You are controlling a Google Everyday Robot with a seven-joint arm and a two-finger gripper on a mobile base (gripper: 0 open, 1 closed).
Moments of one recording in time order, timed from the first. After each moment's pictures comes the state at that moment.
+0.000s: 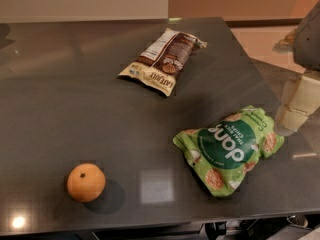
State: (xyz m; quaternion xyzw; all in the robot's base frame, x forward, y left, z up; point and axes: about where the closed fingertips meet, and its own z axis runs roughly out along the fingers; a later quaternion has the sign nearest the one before) arm 0.438 -0.217 0.976 -0.60 0.78 -0.03 0.16
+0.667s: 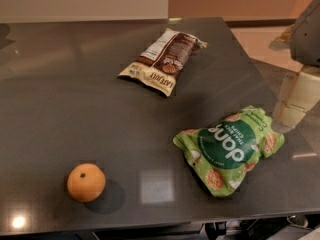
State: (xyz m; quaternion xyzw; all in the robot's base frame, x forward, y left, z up) arm 0.441 -0.211 0.980 -0.61 0.77 -0.03 0.16
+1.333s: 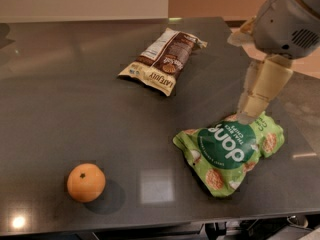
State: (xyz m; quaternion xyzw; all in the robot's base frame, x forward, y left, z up) arm 0.448 -0.139 0.990 -0.66 0.72 0.06 0.20
